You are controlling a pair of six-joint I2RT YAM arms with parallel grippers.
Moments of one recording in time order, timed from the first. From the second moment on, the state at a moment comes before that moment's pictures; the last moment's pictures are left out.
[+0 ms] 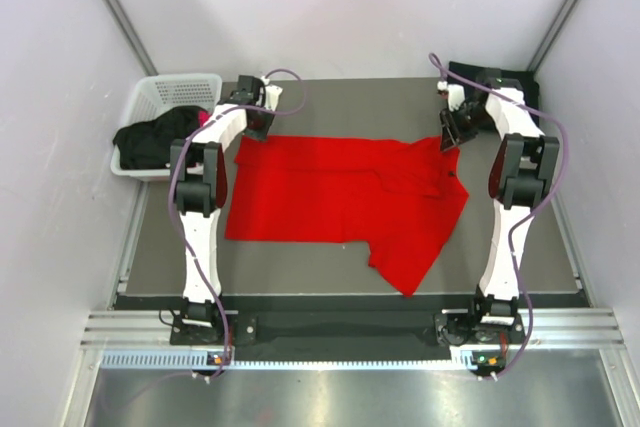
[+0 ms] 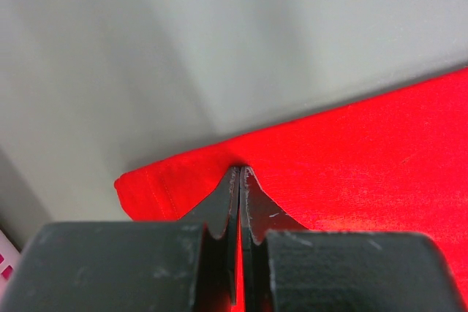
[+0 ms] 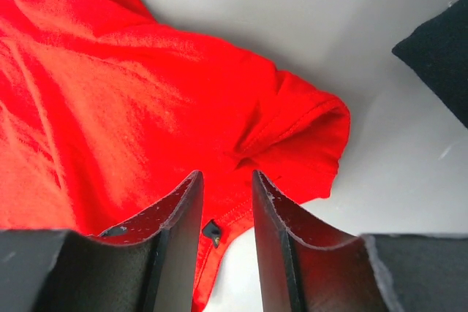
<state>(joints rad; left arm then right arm) -0.13 2.33 1.92 -0.59 0.07 0.26 -0.09 2.33 2.06 -1.07 -0.50 -0.56</state>
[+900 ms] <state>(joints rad) -0.14 2.33 1.92 -0.59 0.03 0.28 -0.06 2.37 2.08 -1.04 -0.40 -0.54</state>
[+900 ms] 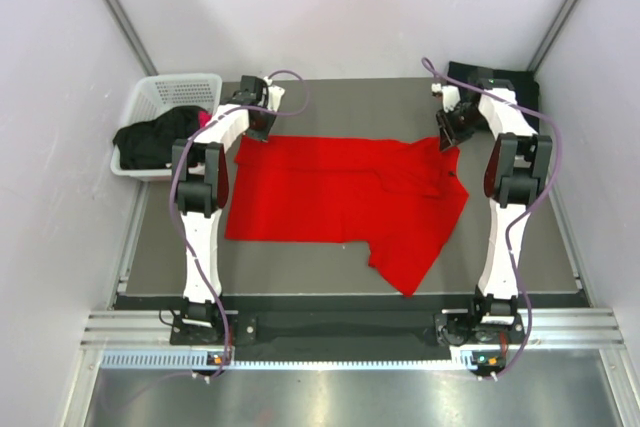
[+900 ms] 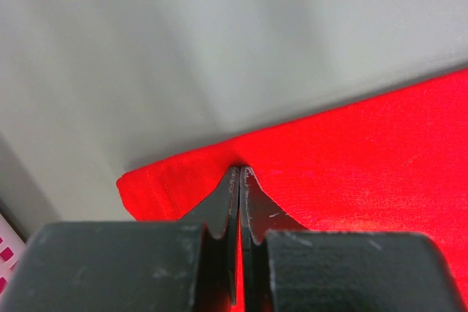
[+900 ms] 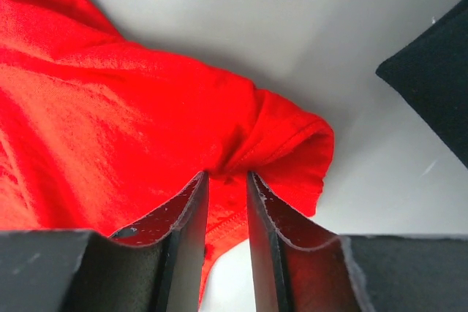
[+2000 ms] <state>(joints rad) -0.16 2.32 1.90 -0.56 -0.01 0.27 -0.09 2.36 2.05 -1.04 -0.35 -0.54</state>
